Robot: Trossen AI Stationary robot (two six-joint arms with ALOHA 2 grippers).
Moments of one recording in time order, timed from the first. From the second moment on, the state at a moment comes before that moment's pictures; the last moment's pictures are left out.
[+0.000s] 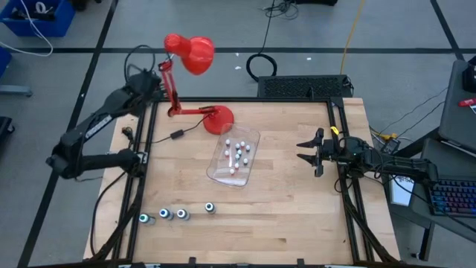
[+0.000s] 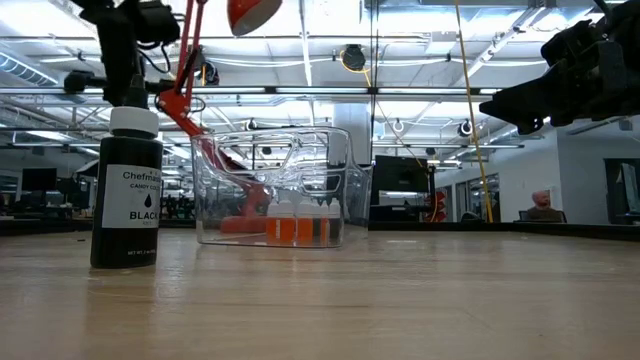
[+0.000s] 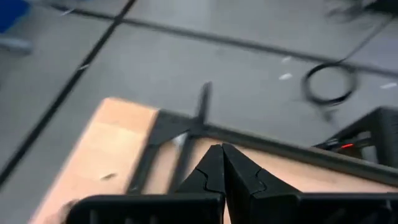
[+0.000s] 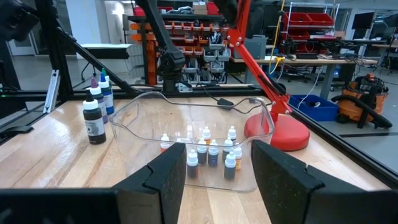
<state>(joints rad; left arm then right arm) 0.94 1.06 0.98 -0.84 -0.60 -0.71 -0.20 0.11 0.01 0.08 -0.08 -0.01</state>
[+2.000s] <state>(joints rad) 1.02 1.66 1.10 -0.86 -0.18 -0.66 -0.20 0.11 0.01 0.08 -0.08 -0.01</state>
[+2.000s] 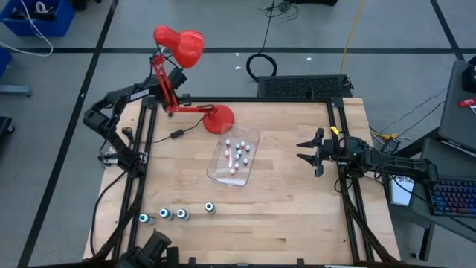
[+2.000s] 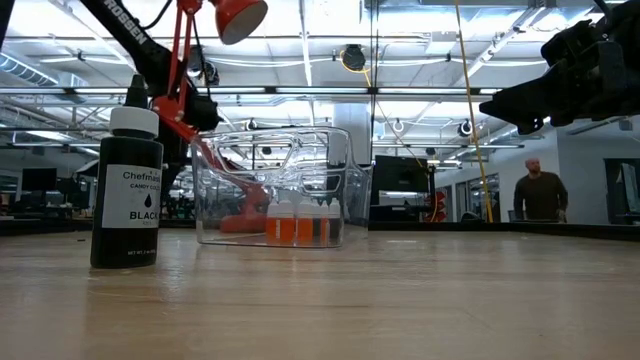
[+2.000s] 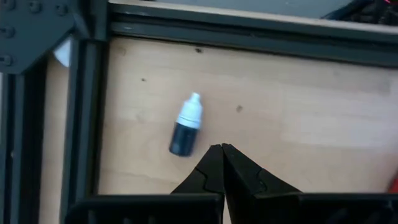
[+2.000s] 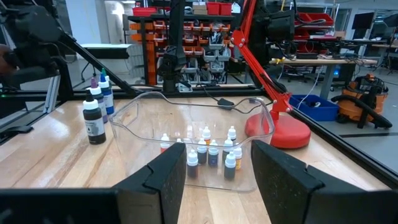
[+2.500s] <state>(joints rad) 0.98 1.46 1.10 -0.98 -0.29 -0.72 -0.20 0.11 0.01 0.08 -0.08 -0.01</state>
